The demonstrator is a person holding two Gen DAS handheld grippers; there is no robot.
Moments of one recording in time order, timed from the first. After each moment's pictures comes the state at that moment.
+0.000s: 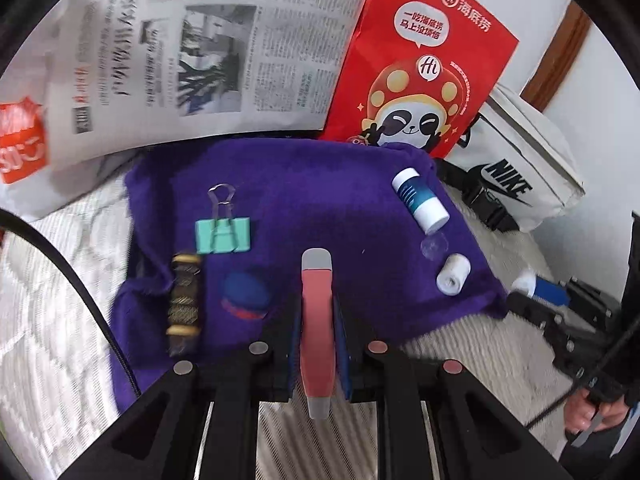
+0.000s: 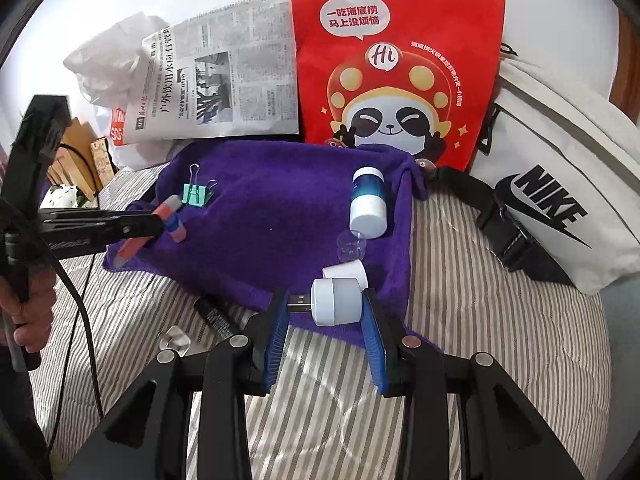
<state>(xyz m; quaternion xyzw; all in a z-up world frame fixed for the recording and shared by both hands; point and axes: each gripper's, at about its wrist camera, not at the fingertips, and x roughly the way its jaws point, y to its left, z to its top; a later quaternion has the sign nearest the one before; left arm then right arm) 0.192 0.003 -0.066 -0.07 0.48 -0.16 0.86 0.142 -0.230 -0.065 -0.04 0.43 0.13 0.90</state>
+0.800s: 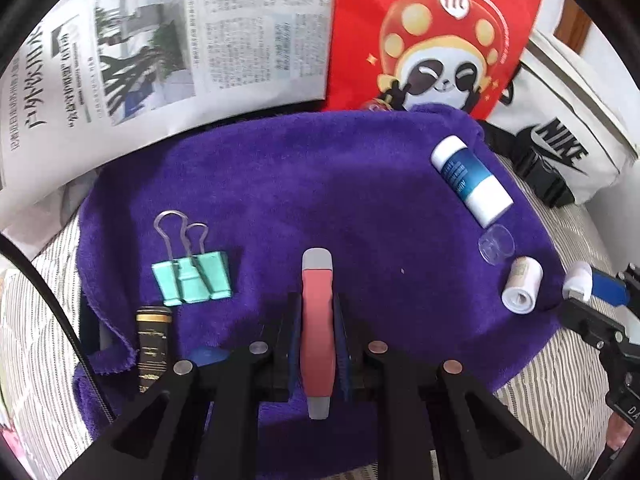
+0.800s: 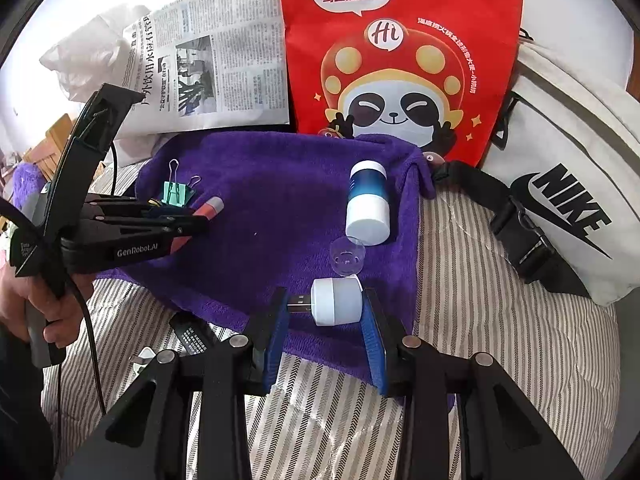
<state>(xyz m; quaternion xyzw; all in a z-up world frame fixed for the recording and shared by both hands) 0.246 -0.052 -0.108 0.03 0.51 -0.12 0.85 0.171 -0.228 -0.081 -0.04 0.44 0.13 0.89</state>
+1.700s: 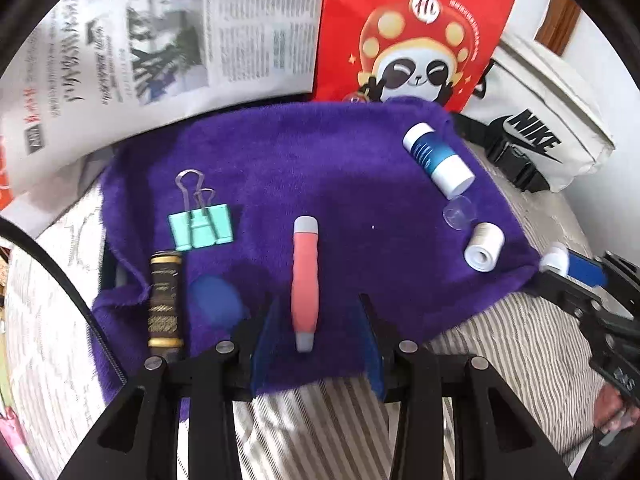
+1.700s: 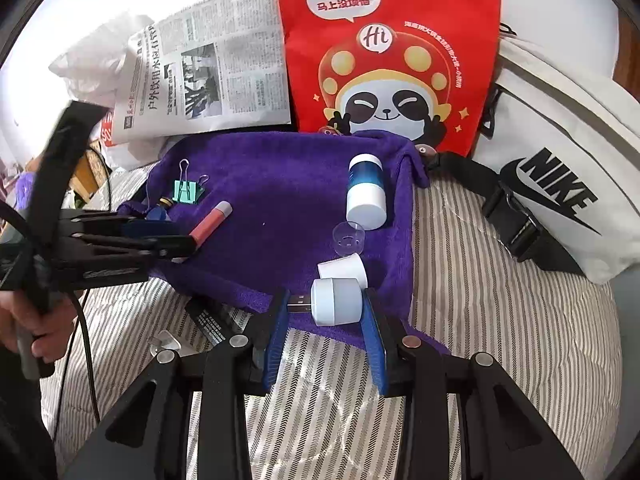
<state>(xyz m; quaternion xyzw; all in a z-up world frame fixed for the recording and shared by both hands) 0.201 -0.030 -0.082 0.02 0.52 -0.13 0.85 0.147 -0.236 -0.075 -0.01 0.44 0.13 0.89</state>
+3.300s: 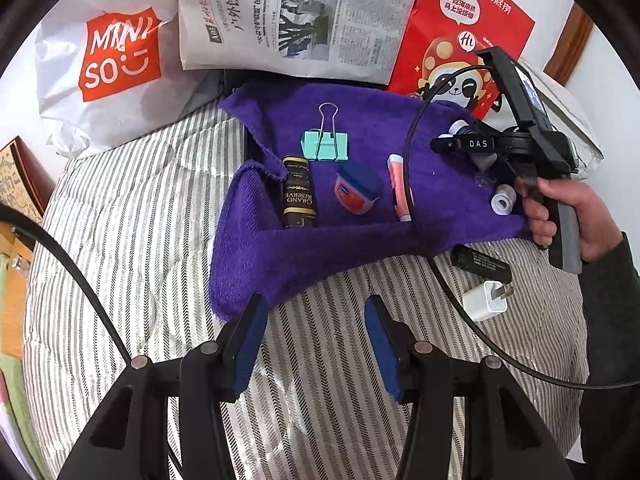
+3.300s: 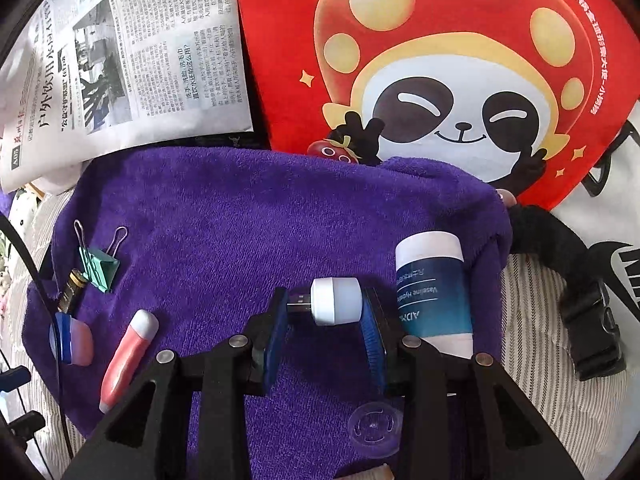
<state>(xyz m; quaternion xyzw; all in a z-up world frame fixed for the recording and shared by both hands) 0.123 0.073 -0.091 -0.03 0.50 -0.11 0.86 0.300 -0.185 -0.130 -0.06 0.50 0.09 0.86</state>
